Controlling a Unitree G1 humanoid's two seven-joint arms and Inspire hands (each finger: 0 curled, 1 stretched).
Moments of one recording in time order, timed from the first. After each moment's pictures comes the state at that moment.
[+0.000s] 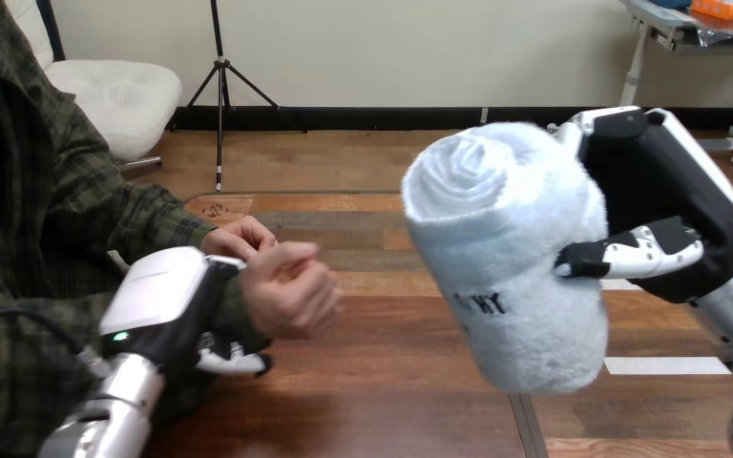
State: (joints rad) left arm -0.12 0.50 -0.23 0.30 0.67 -0.15 0.14; right arm -0.30 -0.33 -0.25 0.23 0.61 -0.24 1.04
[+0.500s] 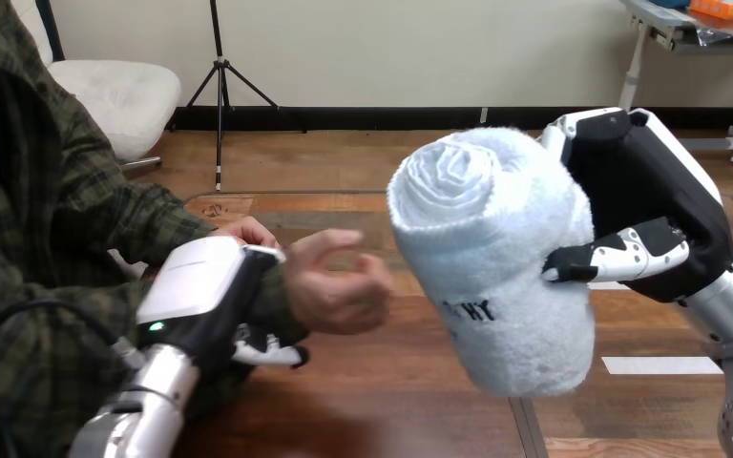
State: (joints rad) left arm -0.13 0.43 -0.24 0.22 0.70 -0.14 0.11; right arm -0.31 -0.32 -0.23 0.23 0.60 -0.24 1.06
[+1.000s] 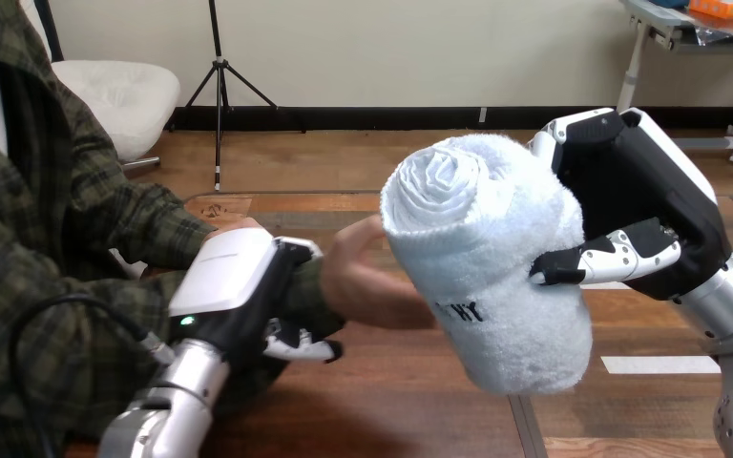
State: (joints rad) left arm -0.13 0.38 -0.27 0.16 0.72 -0.14 0.10; right arm -0.33 -0.32 -0.23 0.27 0.57 -0.30 1.07
